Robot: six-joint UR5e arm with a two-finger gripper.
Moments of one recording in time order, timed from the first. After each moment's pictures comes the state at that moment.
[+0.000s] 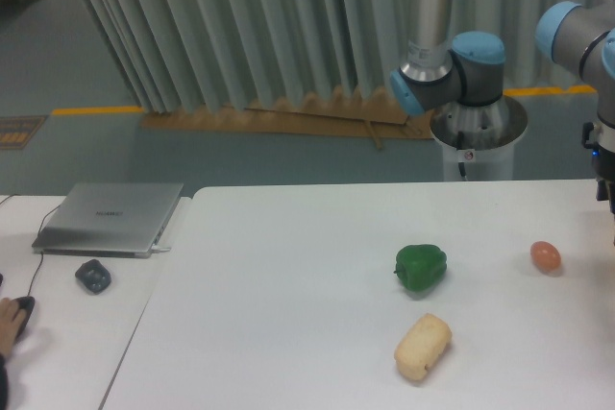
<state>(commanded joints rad) 2.64 -1.80 -1.51 -1.37 1.57 1.93</state>
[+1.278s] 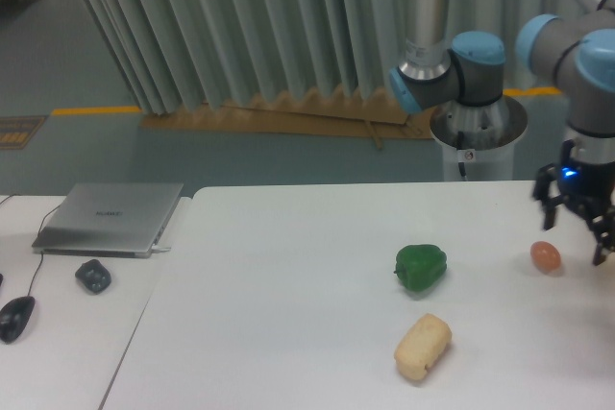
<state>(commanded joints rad) 2.41 -1.83 -1.53 -1.10 1.44 0.66</state>
